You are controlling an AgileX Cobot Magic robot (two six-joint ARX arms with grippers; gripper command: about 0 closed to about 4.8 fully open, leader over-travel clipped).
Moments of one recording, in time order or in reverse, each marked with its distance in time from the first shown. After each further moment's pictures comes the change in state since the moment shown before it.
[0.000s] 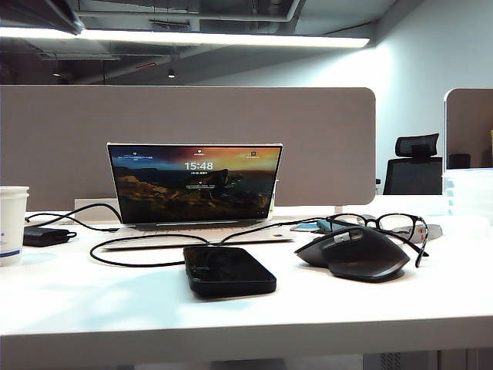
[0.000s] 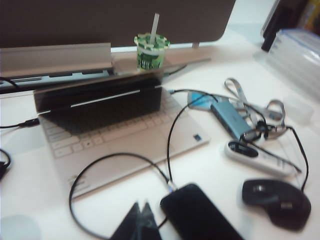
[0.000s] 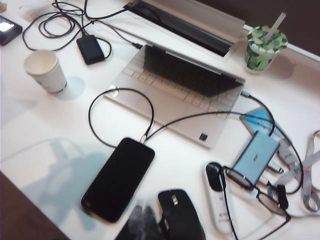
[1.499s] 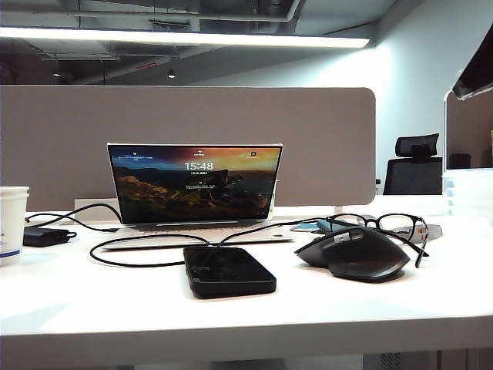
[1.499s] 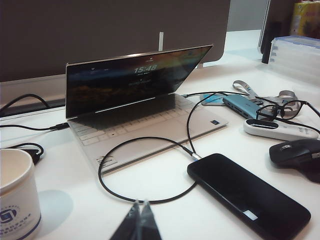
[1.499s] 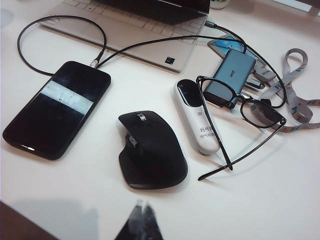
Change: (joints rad) left arm -0.012 -0.788 -0.667 0.141 -0.045 0.164; right arm -0.001 -0.670 -1.160 0.624 0.186 0.011
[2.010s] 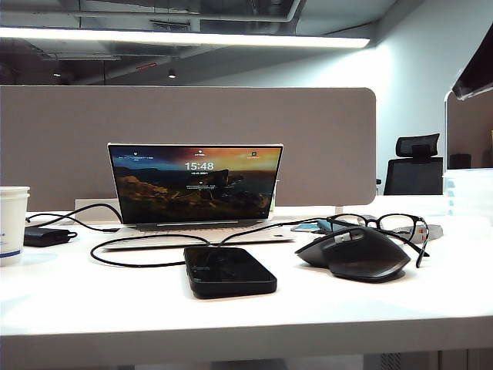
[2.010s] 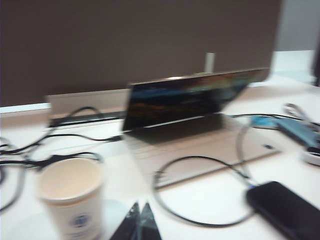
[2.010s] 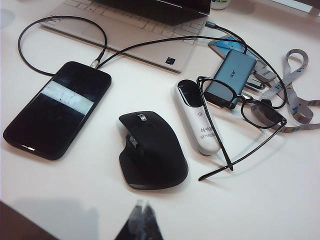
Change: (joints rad) left arm 0.303 0.000 -0.008 0.070 0.134 -0.001; right arm 0.000 0.000 0.000 0.000 0.000 0.000
